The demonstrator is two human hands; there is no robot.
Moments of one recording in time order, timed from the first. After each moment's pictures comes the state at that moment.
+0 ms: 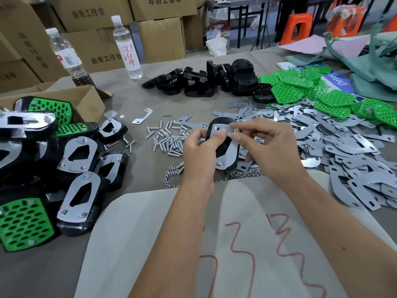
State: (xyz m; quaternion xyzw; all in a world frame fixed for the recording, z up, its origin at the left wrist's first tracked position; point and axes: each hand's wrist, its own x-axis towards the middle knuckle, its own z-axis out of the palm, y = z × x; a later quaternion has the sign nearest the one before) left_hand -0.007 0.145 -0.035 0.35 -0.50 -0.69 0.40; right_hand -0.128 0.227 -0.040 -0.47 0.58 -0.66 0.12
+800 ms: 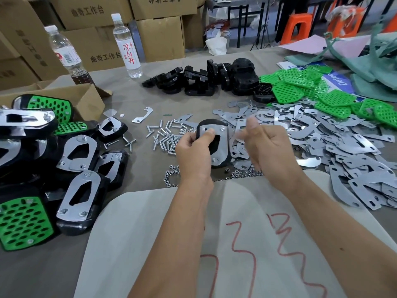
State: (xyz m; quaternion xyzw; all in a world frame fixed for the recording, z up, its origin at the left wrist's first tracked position) left_hand -0.009 0.136 -0.041 0.41 -0.40 -0.69 0.43; right_hand -0.121 0.231 -0.039 -0.47 0.58 -0.64 0.18
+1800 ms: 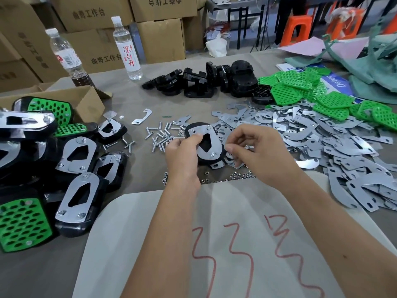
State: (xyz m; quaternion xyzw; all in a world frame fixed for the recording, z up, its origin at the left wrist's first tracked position) left_hand 0.003 0.124 -0.035 0.45 -0.38 -0.69 0.41; right_hand -0.126 0.228 -0.037 -0.52 0.64 -0.54 0.17
